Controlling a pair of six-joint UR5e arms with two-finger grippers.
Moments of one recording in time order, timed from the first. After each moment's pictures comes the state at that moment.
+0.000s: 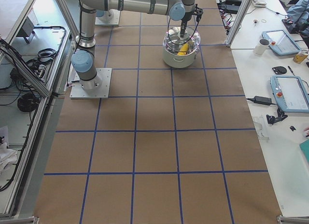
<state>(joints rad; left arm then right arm) -1.60 -1.65 -1.49 -1.48 1.62 -0.12 1.71 -1.22 1.42 -1.80 -1.51 0.37</state>
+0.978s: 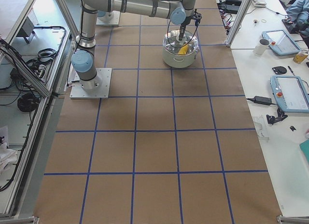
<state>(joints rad) -1.54 -1.54 -1.63 -1.49 1.63 -0.03 1.71 -1.19 1.44 -1.81 -1.51 0.36</state>
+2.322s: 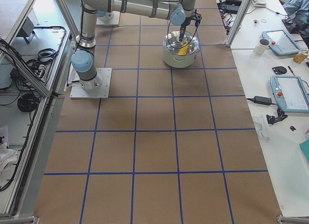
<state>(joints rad) -1.54 -1.56 -1.63 -1.48 1.62 -0.04 1.71 -1.19 1.45 -1.83 -1.53 0.37</state>
